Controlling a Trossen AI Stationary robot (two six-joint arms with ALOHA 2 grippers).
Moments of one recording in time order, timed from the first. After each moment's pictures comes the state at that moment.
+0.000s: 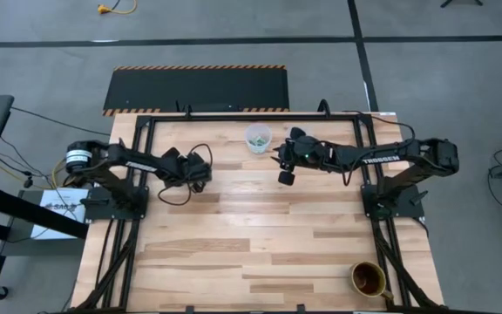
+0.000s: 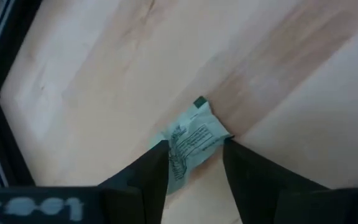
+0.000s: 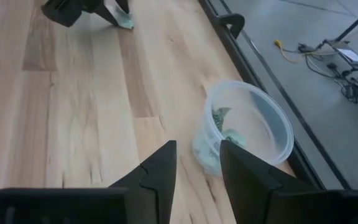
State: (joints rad) left arm 0.23 1.56 0.60 -0.50 -0.59 -0.47; right arm -0.20 1.43 0.76 0.10 0.21 -0.26
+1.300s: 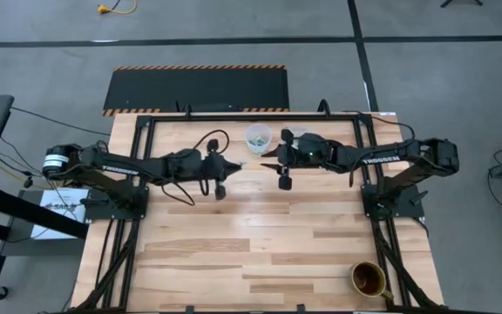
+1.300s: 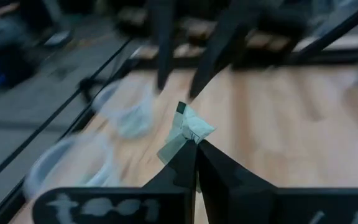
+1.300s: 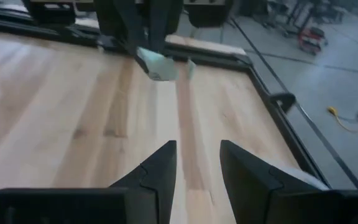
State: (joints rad) left arm 0.10 1.31 0.65 0.41 -0.13 0.10; right arm -0.20 1.43 0.76 0.31 -0.07 -0.30
